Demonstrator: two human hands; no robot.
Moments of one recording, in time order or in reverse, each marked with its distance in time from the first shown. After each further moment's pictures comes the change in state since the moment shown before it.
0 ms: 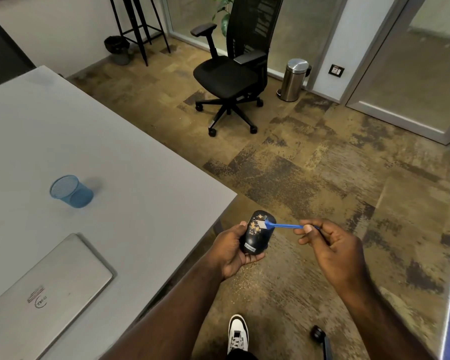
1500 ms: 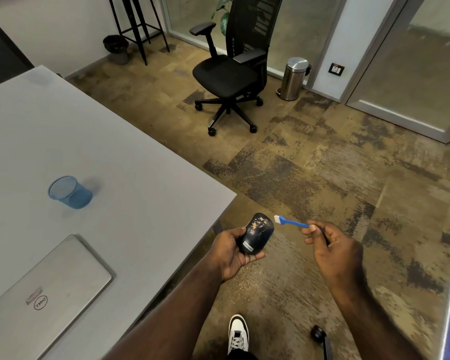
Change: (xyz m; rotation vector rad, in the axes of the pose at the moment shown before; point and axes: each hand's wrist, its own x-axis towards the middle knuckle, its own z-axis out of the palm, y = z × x) left_hand 0.004 0.000 -0.002 -0.106 0.035 -0.033; right_hand 0.001 0.030 0.011 -0.188 0.161 0.057
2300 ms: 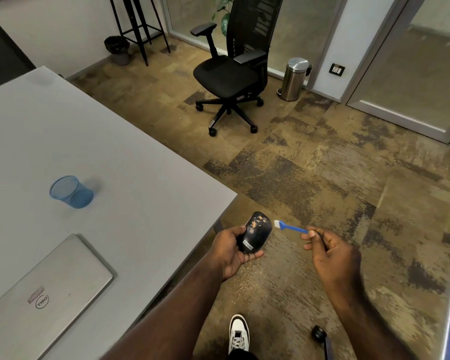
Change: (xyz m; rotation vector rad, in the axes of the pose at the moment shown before) left_hand -0.004 0.000 0.005 0.029 0.054 0.044; right_hand -0.012 0.006 0.003 0.011 -0.012 0.021
